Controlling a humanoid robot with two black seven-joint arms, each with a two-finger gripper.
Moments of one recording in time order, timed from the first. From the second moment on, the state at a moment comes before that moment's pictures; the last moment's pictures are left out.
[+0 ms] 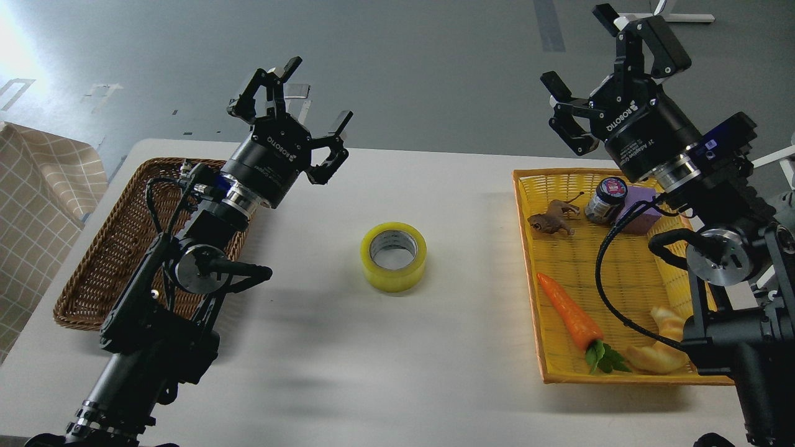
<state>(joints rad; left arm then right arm) -0.33 0.02 -1.43 -1.30 0.57 -0.42 0.00 0.43 -0.05 1.52 1.45 -0.87 0.44 -0.13</state>
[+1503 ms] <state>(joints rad) -0.34 0.02 -1.37 -1.45 1.07 -0.25 -0.05 0.42 -0.05 1.49 1.45 -0.88 0.43 -0.13</state>
